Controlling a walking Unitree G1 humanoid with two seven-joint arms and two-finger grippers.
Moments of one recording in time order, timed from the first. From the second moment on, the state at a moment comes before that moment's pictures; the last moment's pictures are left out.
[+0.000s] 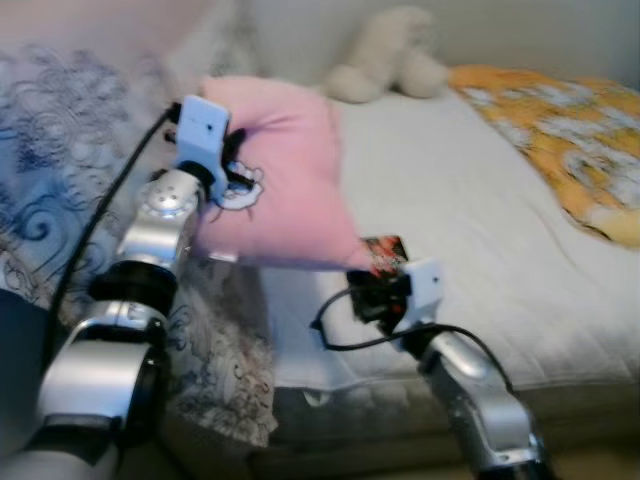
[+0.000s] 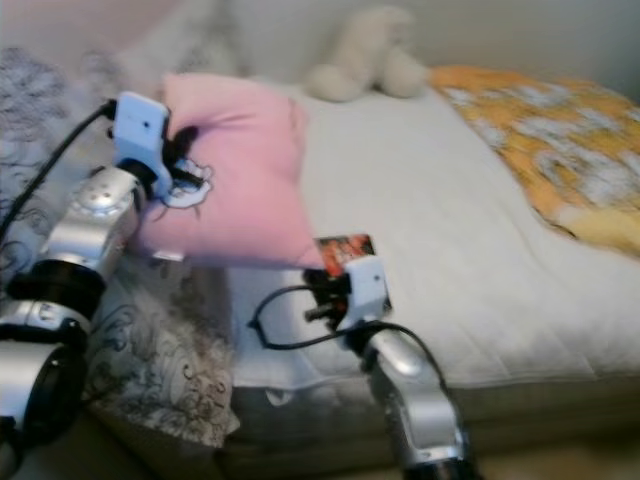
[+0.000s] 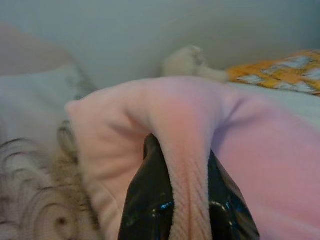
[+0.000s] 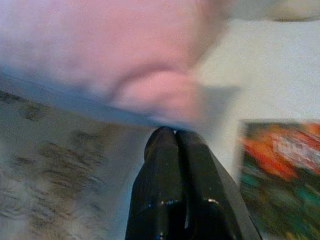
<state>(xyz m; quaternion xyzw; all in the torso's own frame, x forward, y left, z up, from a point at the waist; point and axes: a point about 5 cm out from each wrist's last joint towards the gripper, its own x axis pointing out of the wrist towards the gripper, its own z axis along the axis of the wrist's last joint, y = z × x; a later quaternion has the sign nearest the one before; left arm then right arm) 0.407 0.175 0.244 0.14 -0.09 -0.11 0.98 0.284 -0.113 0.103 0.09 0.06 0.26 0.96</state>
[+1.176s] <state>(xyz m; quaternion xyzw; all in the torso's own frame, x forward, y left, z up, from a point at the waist) 0.390 0.115 0.141 0.08 0.04 -0.01 1.00 0.268 -0.096 0.086 0.08 0.10 0.31 0.94</state>
